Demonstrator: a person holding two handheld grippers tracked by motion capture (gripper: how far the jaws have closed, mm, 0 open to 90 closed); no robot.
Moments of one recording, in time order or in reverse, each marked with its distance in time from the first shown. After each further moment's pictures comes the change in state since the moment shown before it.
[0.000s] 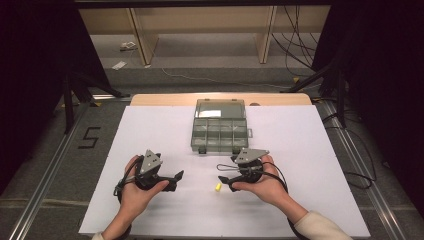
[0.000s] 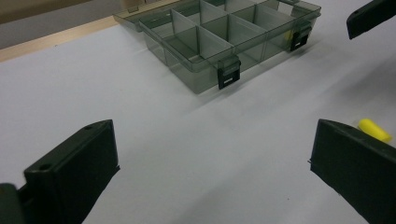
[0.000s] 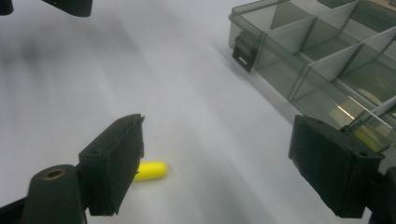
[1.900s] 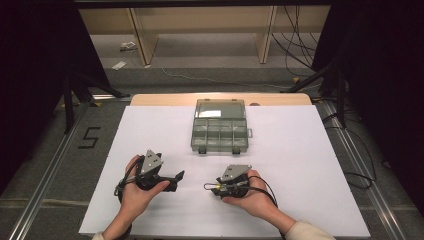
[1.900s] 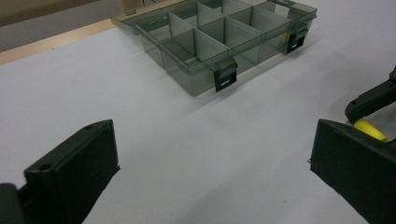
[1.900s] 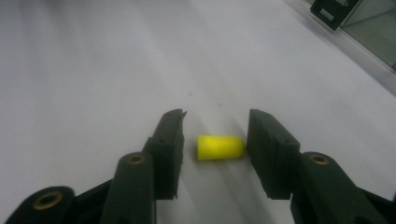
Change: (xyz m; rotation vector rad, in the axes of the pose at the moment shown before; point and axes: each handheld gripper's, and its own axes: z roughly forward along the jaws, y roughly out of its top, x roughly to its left) left arm -0.001 0.000 0.000 -0.006 -0.004 0.006; right arm 0.038 -0.017 0.029 0.112 0.049 -0.052
